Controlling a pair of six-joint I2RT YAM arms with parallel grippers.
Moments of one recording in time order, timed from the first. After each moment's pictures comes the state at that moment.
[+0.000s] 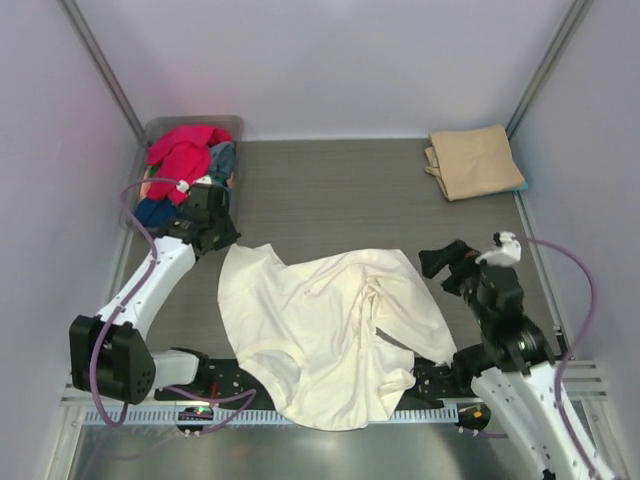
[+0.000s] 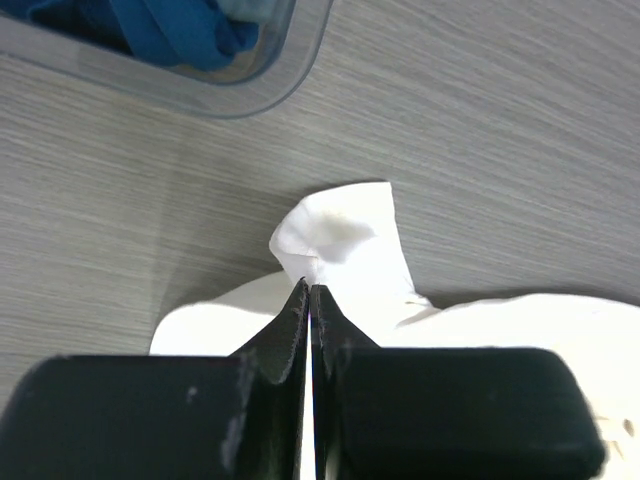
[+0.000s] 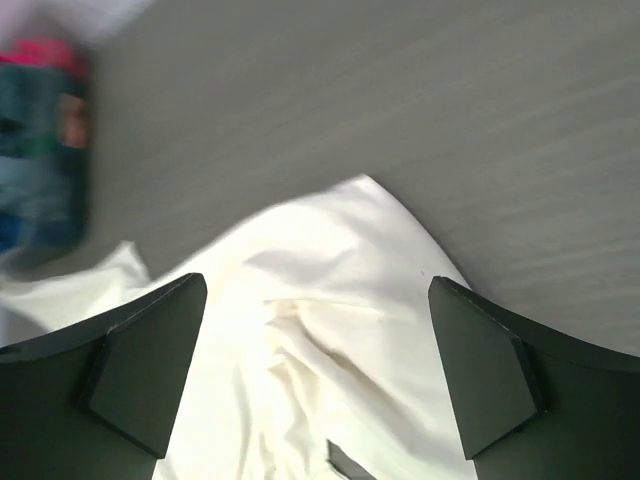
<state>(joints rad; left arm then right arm) -0.24 1.28 1.01 -0.59 -0.16 -0.57 0.32 0.26 0.51 -0.49 0.14 0.68</state>
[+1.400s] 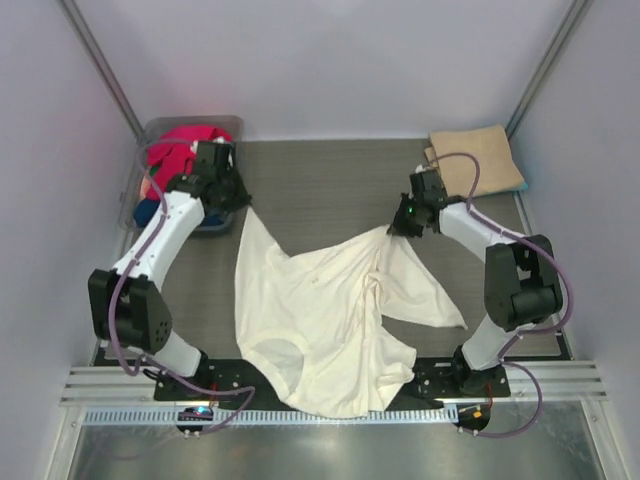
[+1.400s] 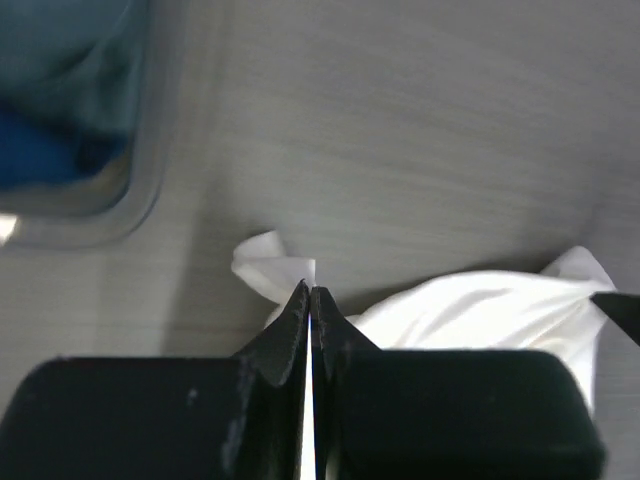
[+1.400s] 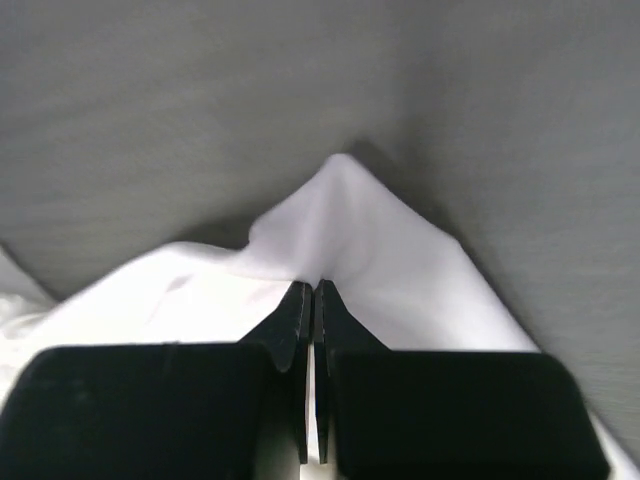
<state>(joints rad) -0.23 1.50 1.29 -0.66 -0.01 -0.57 0.26 1.64 0.98 -0.32 -0.12 0.58</state>
